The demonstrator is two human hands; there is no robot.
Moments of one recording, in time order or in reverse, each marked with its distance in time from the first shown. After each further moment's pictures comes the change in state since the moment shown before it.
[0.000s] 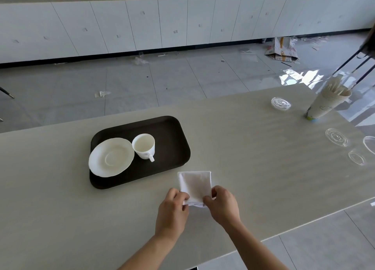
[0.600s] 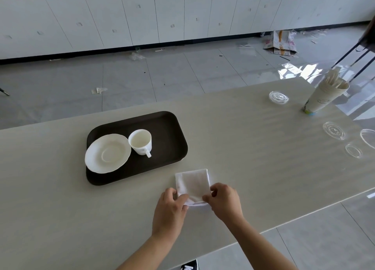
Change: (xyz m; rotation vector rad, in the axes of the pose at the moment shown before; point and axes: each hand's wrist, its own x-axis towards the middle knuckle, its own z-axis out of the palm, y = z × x) left_hand -0.014 -0.004 0.002 0.172 -0.046 0.100; right_hand -0.001 0.009 -0.010 -0.071 -0.026 -0.040
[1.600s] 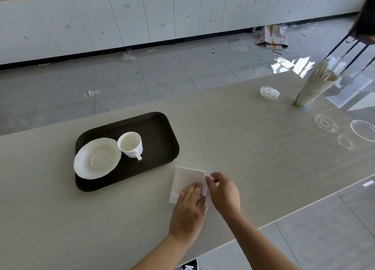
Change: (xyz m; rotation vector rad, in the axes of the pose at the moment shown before) left_hand 0.009 0.040 0.048 0.165 0.049 0.380; right_hand 0.015 0.011 -0.009 0.142 0.153 0.030
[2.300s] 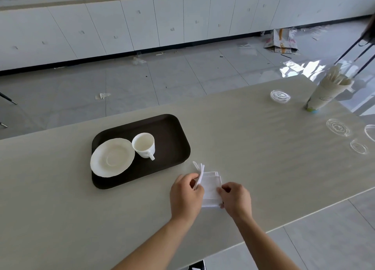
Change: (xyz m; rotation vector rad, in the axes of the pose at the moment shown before) left_hand 0.036 -0.010 -0.076 -0.599 0.164 -0.697; right_hand -0.013 -0.004 -0.002 0.008 -0.023 0.130
